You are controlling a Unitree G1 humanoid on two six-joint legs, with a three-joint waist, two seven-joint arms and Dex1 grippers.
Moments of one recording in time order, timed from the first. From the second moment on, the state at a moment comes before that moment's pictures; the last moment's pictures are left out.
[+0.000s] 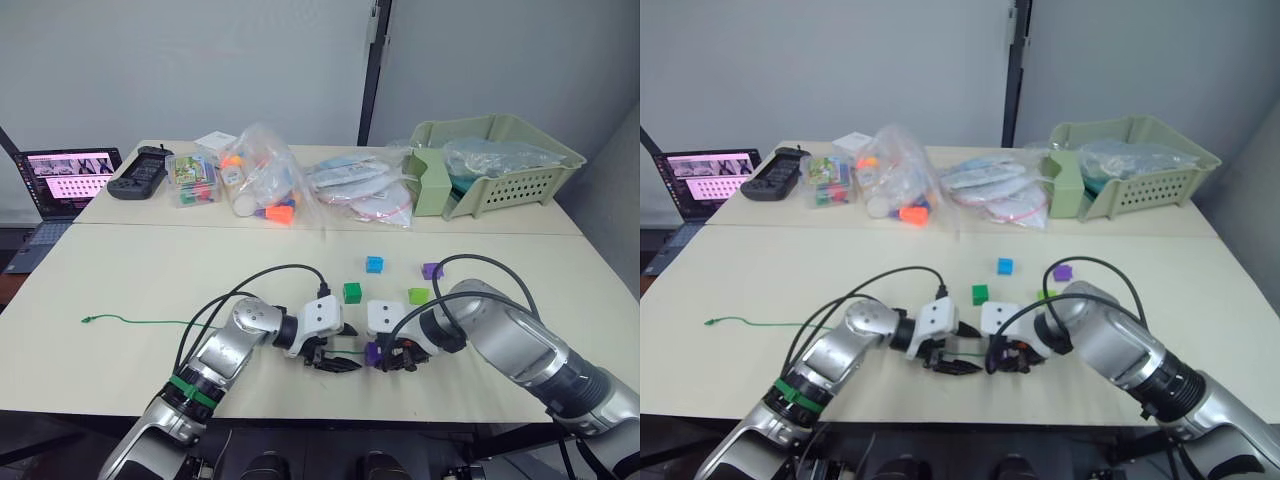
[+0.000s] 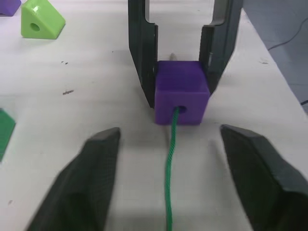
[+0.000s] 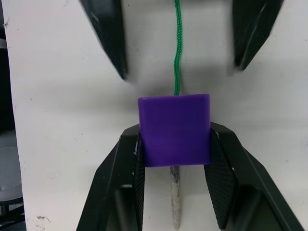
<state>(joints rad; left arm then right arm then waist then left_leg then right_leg) -0.53 0.41 -0.40 0.06 -0.12 0.31 -1.18 -0.67 -0.82 0.60 -0.35 0.02 0.91 1.22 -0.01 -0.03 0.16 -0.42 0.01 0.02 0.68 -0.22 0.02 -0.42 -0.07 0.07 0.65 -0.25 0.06</state>
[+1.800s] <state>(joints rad) -0.60 0.29 -0.46 0.20 -0.04 0.14 -1.16 -0.27 -0.98 0.19 -0.55 0.29 0.82 0.94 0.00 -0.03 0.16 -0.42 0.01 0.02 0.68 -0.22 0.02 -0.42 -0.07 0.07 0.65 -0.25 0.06</state>
